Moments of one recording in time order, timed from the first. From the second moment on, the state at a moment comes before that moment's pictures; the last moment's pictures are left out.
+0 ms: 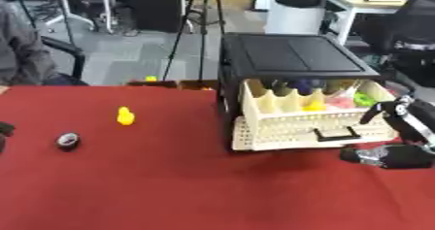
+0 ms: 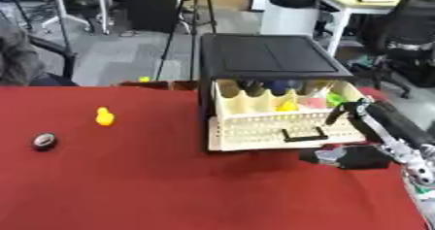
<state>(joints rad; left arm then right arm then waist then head) -0.47 0.71 0.16 -0.99 -0.51 -0.68 -0.36 -0.27 -0.52 0.03 -1.76 0.70 0.00 0.29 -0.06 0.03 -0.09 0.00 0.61</state>
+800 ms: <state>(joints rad) -0.73 0.62 0.14 -0.60 -0.98 -0.42 0.09 -0.32 -0.51 0.06 -1.77 0.68 -0.02 0.31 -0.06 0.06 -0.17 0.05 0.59</state>
